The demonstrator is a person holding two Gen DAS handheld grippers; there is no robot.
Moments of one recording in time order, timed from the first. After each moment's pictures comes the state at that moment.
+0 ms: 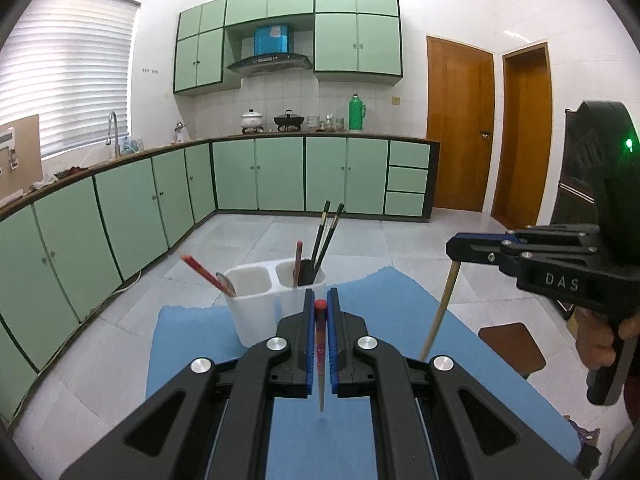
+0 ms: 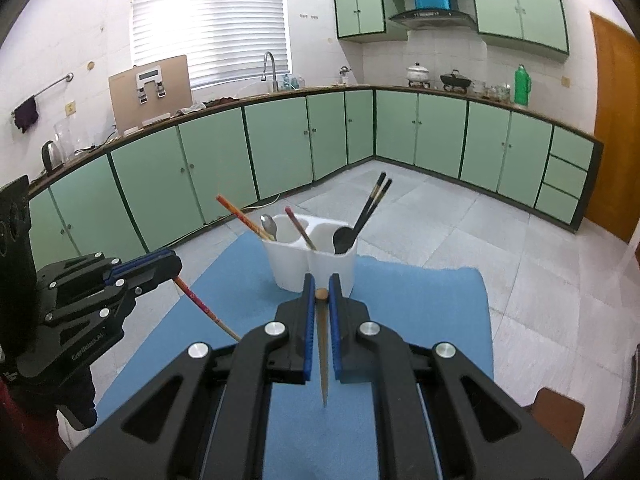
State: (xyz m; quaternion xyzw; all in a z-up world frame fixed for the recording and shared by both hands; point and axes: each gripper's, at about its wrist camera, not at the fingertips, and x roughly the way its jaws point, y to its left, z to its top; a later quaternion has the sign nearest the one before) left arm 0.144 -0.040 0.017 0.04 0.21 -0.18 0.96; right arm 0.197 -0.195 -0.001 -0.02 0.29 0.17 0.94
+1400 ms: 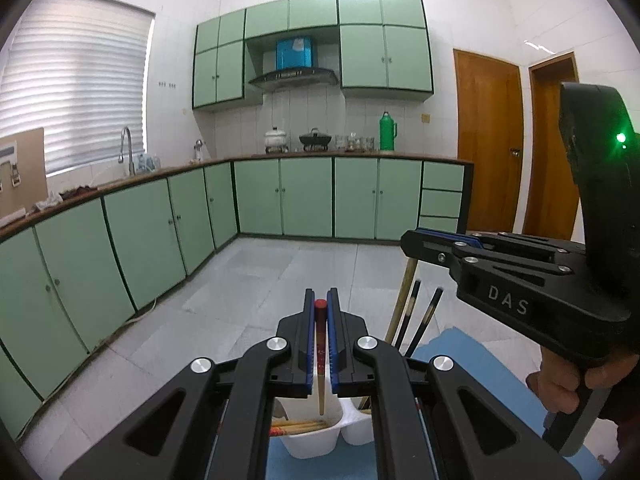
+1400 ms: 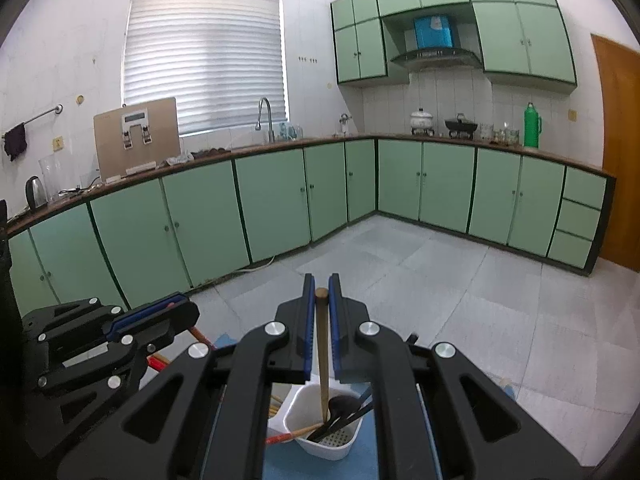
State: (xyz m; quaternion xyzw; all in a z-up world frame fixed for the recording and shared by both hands) left arm 0.318 -0.029 0.030 0.04 0.19 -0.14 0.97; right arm 0.383 -0.154 0.013 0.00 0.21 0.17 0.96
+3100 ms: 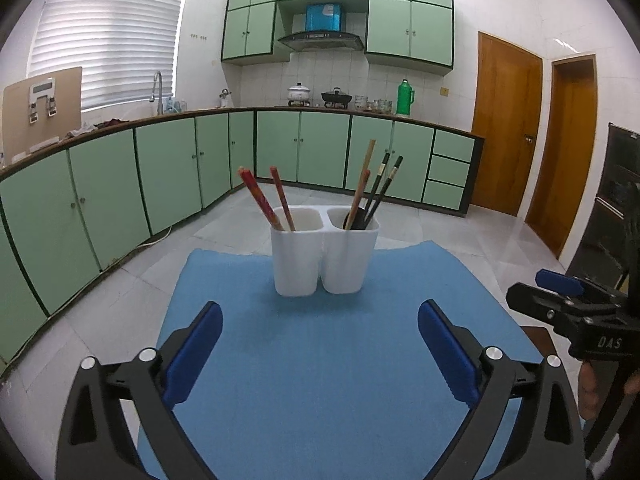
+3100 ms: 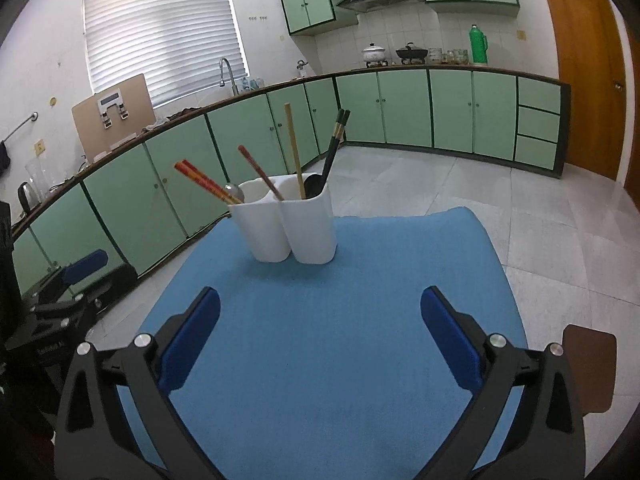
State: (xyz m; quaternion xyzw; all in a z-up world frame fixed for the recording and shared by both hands) left arm 0.137 -0.009 -0.040 0.00 0.26 -0.11 0.96; right arm 0.174 -0.201 -0.085 0.07 0.30 0.12 0.94
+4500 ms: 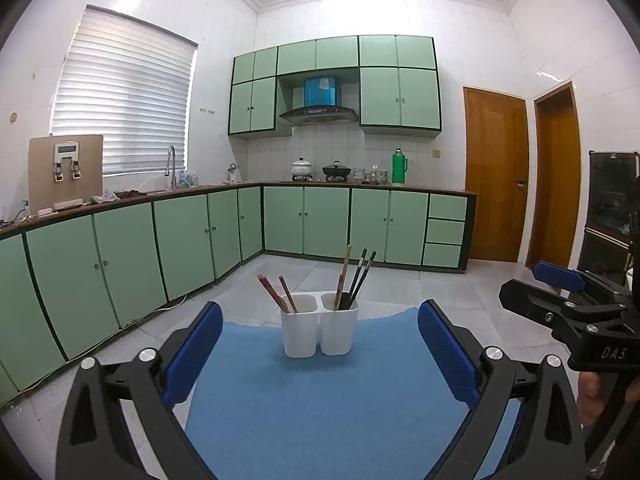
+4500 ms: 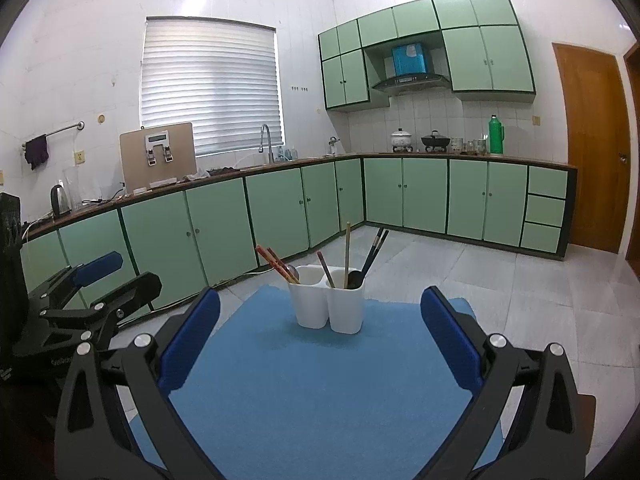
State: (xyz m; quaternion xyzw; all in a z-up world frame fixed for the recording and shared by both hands) left arm 0.034 -0.011 0.048 0.01 0.12 -0.10 0.99; right arm 0.068 -0.184 0.017 0.02 0.16 0.14 0.98
